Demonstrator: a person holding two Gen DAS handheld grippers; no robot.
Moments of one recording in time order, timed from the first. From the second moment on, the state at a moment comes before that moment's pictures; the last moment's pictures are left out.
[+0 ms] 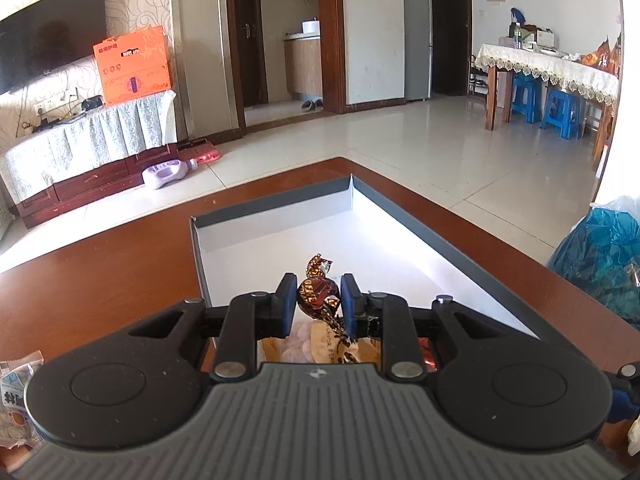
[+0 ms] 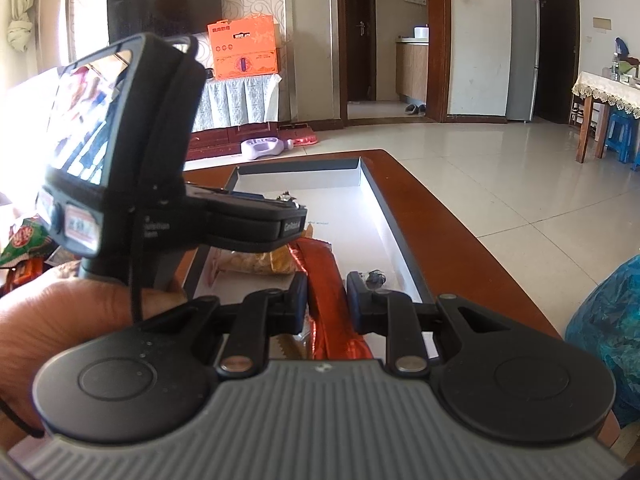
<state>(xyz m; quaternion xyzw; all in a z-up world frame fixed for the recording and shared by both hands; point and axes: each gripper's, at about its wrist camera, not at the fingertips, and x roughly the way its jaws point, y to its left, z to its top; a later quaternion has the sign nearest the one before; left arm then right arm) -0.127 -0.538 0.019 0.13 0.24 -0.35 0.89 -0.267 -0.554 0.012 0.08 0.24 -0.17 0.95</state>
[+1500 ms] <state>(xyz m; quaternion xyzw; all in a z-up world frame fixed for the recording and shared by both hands) -0.136 -0.484 0.033 0.11 0.22 -0.33 0.91 -0.268 -0.521 0.019 -0.01 0.18 -0.19 0.96</state>
